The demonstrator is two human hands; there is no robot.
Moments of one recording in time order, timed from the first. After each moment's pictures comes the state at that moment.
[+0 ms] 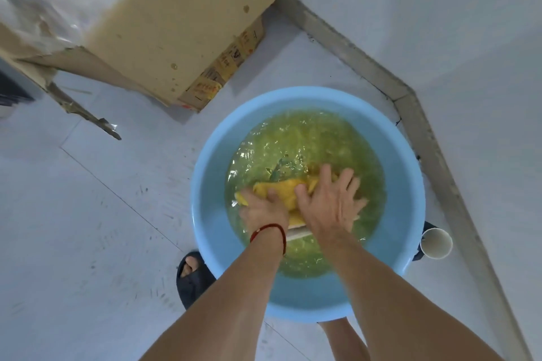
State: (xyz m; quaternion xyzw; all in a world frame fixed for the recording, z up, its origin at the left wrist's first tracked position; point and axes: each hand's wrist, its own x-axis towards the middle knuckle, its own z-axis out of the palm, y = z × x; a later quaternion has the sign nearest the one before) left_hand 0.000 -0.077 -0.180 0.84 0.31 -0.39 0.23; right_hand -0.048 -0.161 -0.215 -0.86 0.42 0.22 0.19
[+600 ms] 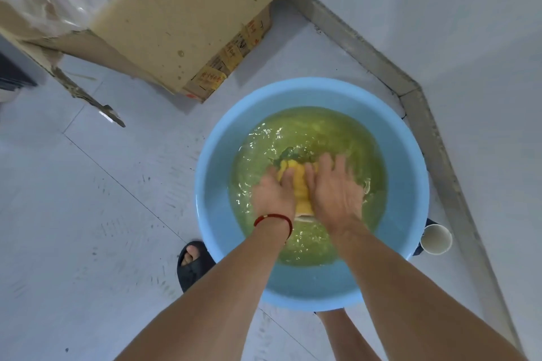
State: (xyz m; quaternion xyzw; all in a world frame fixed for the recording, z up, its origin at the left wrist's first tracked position) left_hand 0.007 -0.075 -0.187 0.88 0.15 -0.36 0.26; right_hand -0.050 -0.175 -0.218 -0.92 0.31 0.14 0.20
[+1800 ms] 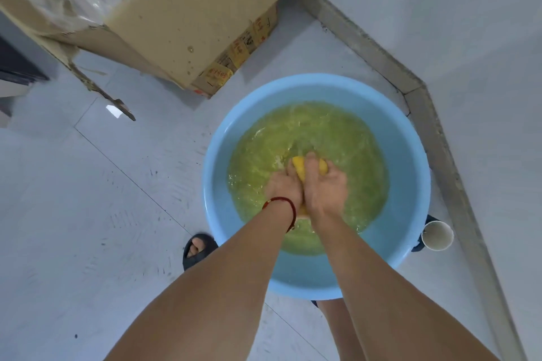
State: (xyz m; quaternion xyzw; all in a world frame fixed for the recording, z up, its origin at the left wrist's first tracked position) left_hand 0.011 -0.089 -0.177 0.80 0.26 -0.44 0.31; right_hand -0.028 -0.140 -0.183 -0.62 0.58 0.05 0.53
